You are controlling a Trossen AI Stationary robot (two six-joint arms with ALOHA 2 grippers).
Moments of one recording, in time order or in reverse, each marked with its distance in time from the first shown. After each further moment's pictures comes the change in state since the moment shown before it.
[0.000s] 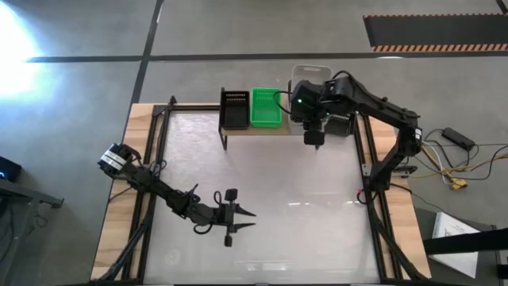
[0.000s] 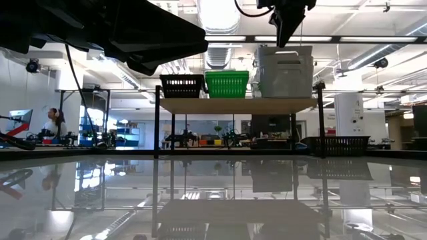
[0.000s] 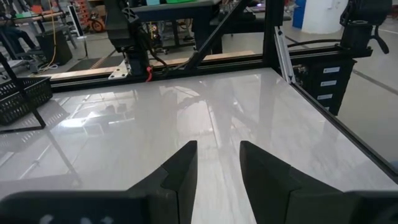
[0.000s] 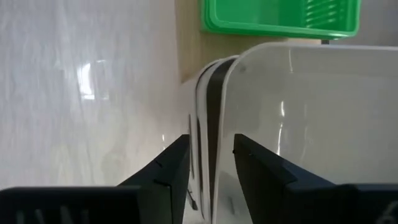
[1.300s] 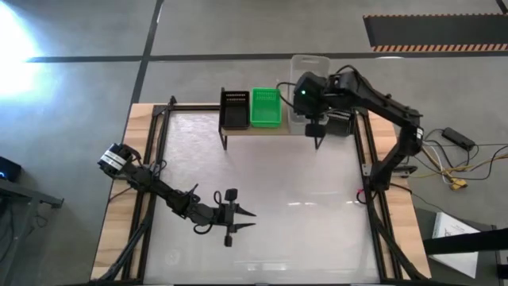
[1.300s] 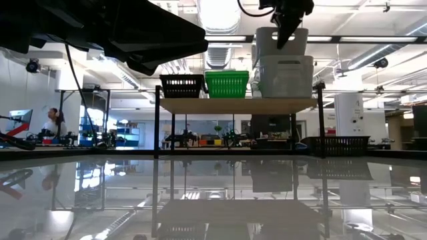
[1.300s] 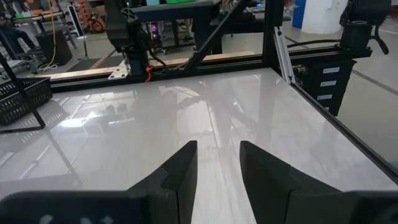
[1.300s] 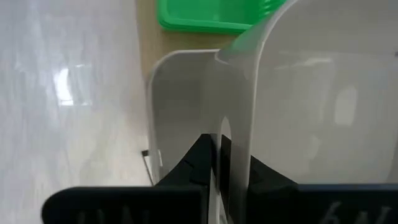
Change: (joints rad) left arm 0.000 0.000 0.000 0.000 0.000 0.000; right arm -0.050 -0.011 0.014 0.033 0.050 -0.065
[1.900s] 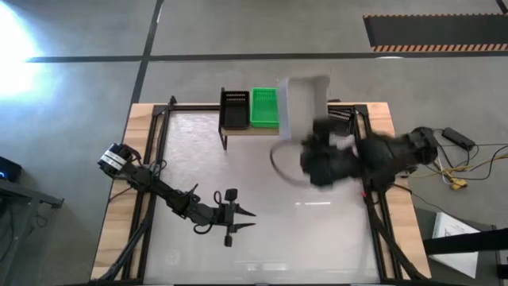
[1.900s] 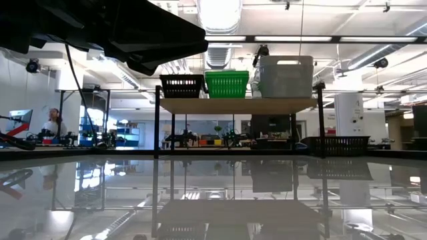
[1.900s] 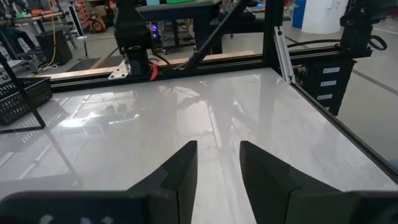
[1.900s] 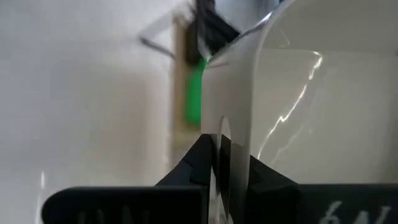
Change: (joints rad) left arm 0.000 0.000 0.000 0.000 0.000 0.000; right arm 0.726 -0.058 0.013 -0.003 0.583 0.301
